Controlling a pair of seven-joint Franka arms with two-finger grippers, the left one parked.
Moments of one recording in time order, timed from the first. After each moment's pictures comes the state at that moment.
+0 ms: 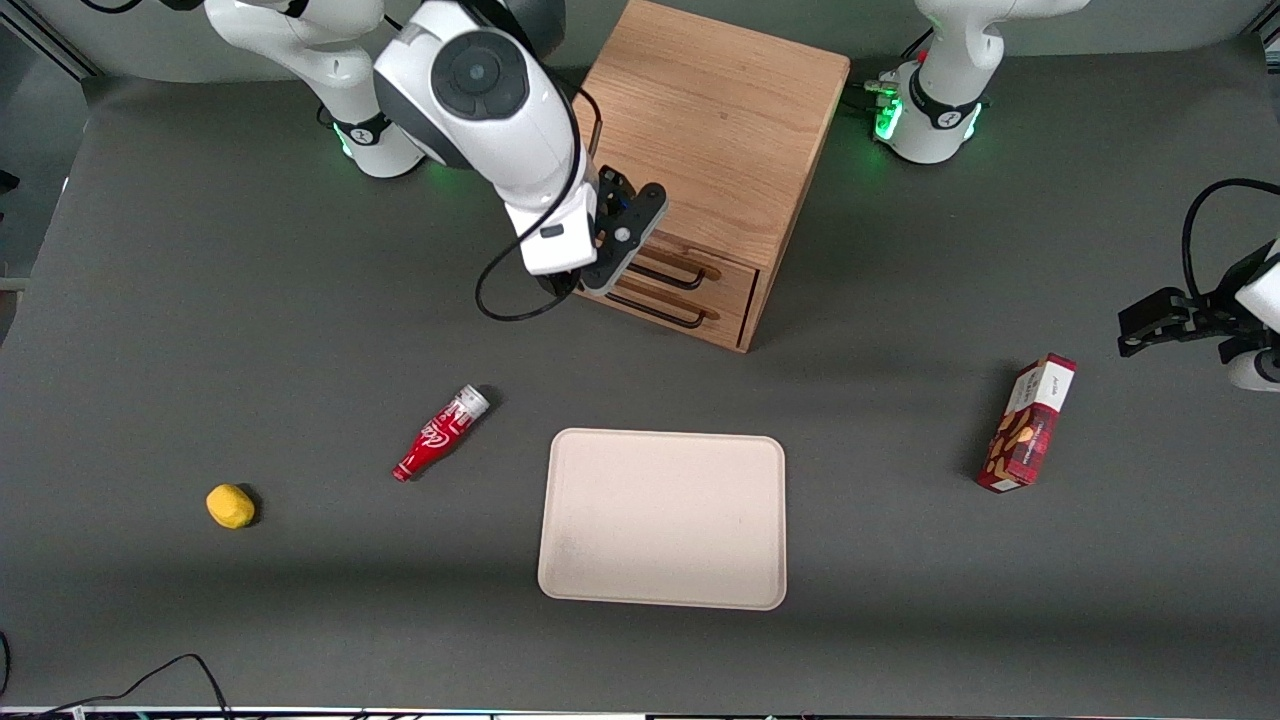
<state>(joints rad) 0.10 0.43 0.77 -1.45 -0.10 1.76 -0.11</state>
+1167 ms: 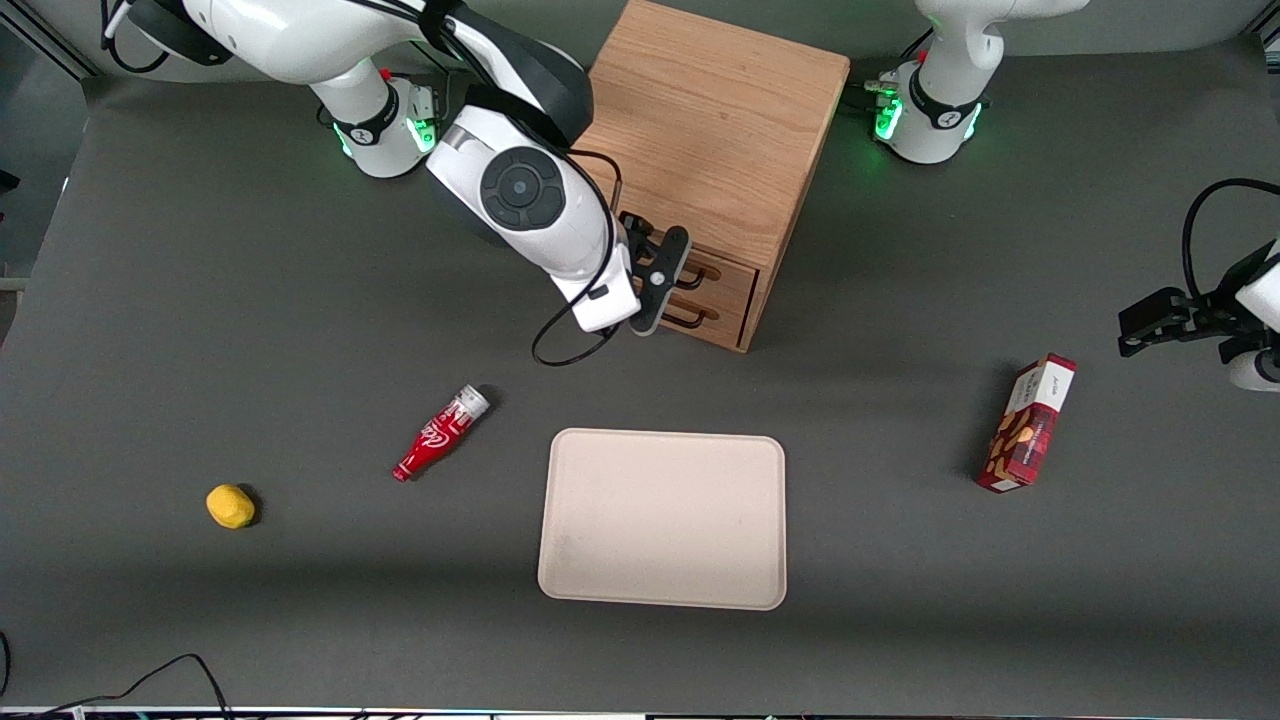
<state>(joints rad) 0.14 0.59 0.77 -1.45 -0.13 1.88 -0.24</state>
